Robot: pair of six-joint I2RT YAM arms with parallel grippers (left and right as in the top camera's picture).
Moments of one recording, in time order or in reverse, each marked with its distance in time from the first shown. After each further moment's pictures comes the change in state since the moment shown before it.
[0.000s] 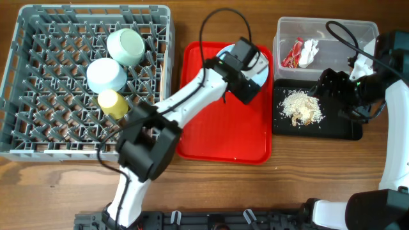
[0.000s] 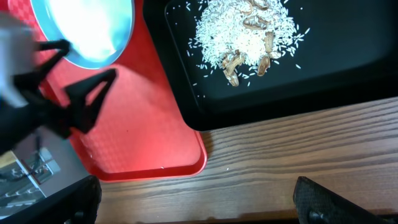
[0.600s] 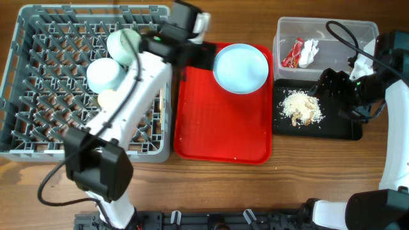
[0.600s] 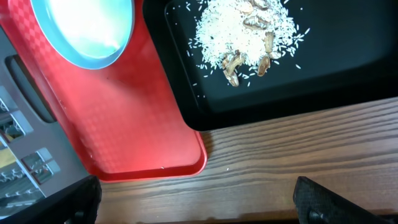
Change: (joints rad) left arm 0.231 -0.303 0.000 -0.151 -0.013 -0.251; right arm 0.000 0.000 0.000 0.000 0.000 0.000
